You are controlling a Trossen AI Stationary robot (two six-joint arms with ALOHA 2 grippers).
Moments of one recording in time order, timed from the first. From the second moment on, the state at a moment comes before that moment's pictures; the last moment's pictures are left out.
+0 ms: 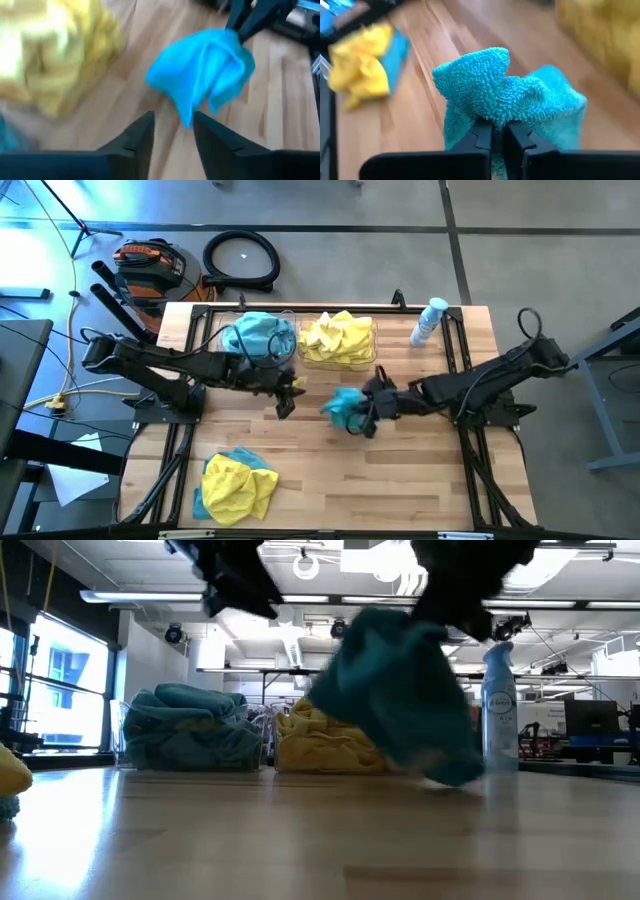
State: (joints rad) left arm -0.10 1.30 0.99 -0.39 -0.23 -0.44; right arm 0.27 1.37 0.89 -0.32 0.33 0.75
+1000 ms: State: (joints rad) left arm 0.06 1.24 1.09 -0.27 -0.26 -0.04; right arm 0.10 1.44 1.33 -0.33 0.39 0.38
